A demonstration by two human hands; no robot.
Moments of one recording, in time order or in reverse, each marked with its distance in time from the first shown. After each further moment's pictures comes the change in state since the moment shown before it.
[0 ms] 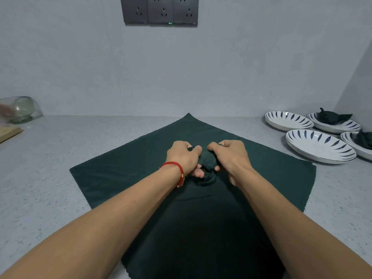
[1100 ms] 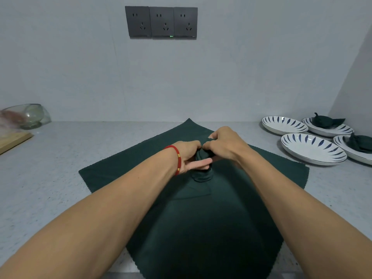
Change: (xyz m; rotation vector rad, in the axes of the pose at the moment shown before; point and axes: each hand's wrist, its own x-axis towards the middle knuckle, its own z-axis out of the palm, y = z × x) left_hand -0.006 0.038 -0.007 -0.354 -0.277 -0.349; right_hand -0.007 -0.053 -0.016 -0.439 -0.246 -0.162
